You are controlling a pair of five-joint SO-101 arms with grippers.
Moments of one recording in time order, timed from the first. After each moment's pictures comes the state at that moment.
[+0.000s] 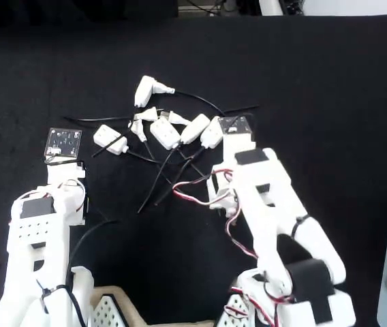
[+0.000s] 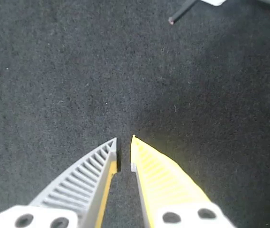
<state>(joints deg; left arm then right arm) -15.4 -47.3 69.6 50.0 -15.2 -13.1 -14.0 46.7 65.5 -8.0</state>
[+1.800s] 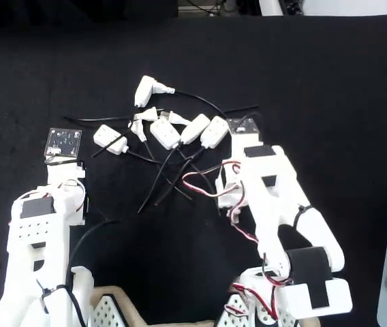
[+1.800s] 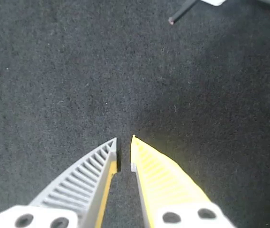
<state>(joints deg) -15.4 -47.3 69.6 50.0 -15.2 -8.2 -8.8 46.1 64.1 -3.4</state>
